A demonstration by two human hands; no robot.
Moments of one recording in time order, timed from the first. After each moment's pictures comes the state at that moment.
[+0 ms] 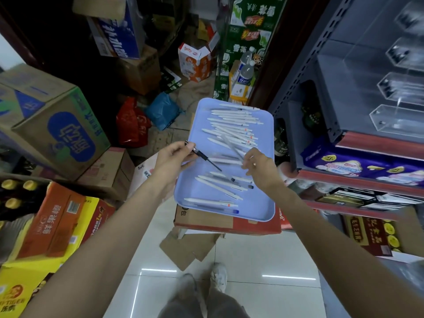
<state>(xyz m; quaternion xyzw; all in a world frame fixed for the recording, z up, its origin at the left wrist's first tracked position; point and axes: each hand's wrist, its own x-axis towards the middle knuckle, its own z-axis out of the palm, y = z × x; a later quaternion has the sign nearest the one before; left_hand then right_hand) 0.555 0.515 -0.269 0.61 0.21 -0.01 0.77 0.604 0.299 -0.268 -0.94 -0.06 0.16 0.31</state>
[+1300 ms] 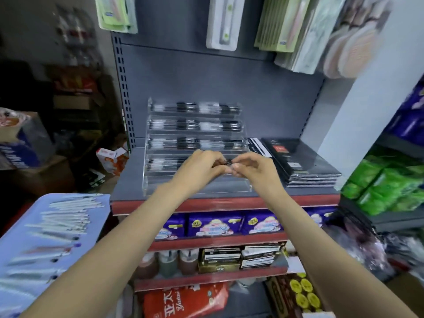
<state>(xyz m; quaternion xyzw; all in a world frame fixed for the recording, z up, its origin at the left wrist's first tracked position) 0.654 -0.003 -0.046 0.92 -0.22 0.11 0.30 0.635 -0.165 -0.052 -0.79 -0.11 -0.10 0.59</state>
